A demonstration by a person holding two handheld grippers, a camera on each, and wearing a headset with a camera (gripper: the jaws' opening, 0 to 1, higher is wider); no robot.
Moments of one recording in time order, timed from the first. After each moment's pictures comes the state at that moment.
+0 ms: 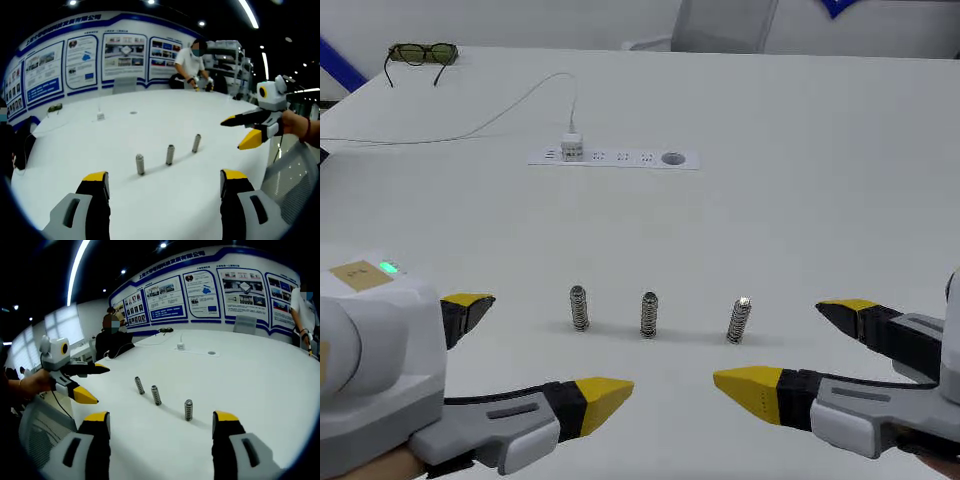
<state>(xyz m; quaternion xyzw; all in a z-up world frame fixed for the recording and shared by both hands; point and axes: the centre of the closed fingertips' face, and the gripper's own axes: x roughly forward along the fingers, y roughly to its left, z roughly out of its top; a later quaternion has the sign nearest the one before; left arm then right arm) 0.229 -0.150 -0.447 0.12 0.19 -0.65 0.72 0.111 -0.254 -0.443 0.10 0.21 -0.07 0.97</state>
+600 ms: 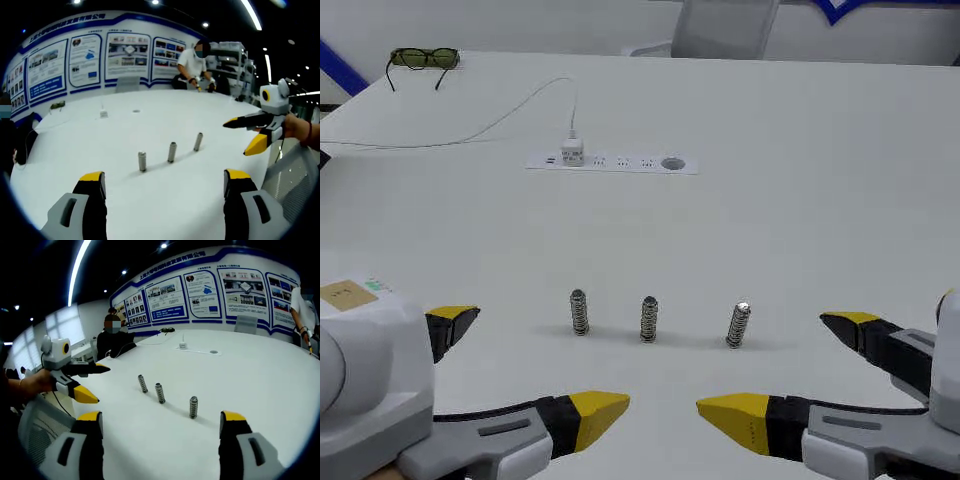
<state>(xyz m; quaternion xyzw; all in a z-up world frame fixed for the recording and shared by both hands) 0.232 -0.145 -0.451 0.12 0.20 -0.64 0.73 0.112 -0.247 -0.450 0.10 0.21 -0.07 0.97</state>
